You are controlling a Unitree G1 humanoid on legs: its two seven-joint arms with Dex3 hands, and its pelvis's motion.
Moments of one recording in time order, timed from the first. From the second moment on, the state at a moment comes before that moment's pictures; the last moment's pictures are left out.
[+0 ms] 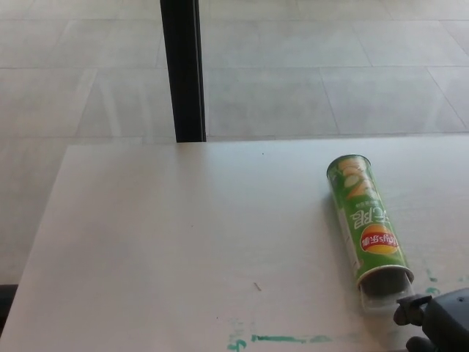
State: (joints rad) left_arm 0.17 0.78 0.52 1.31 -0.15 -0.09 -0.28; right_arm 0.09 -0.60 0.19 -0.18 -1.11 -0.01 0.13
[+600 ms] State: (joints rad) left_arm 0.16 0.79 0.51 1.31 -0.15 -0.09 -0.28; right_arm 0.00 -0.60 0.19 -0.10 -1.10 0.03 0.12
